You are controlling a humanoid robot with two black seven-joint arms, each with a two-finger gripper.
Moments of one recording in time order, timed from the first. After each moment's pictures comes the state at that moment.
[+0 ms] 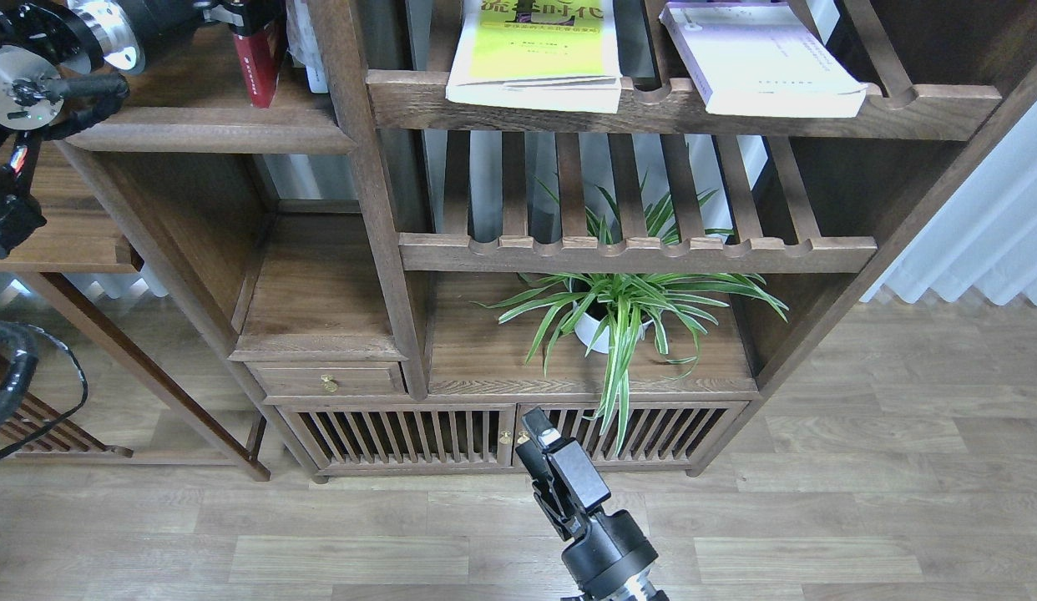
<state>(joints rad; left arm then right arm) -1.17 0.32 -1.11 -0.55 0.73 -0.49 0.23 -0.20 0.02 0.76 1.30 0.02 0.58 0.25</state>
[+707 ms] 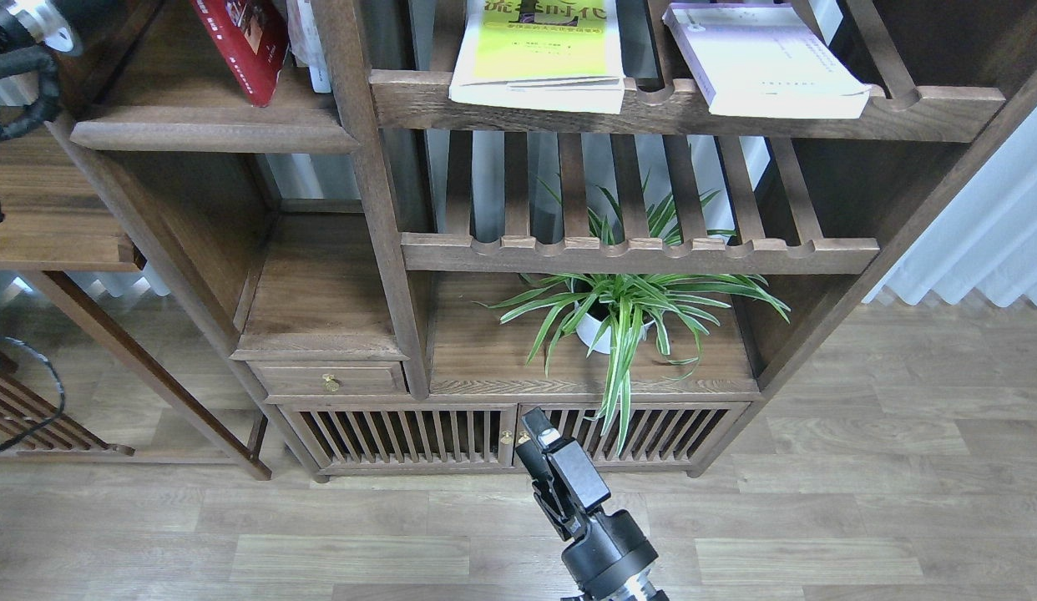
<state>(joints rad) -1.13 0.34 -1.14 -0.57 0.38 -0.49 0.22 -0.20 0.02 0.76 1.30 0.02 0.58 0.25</state>
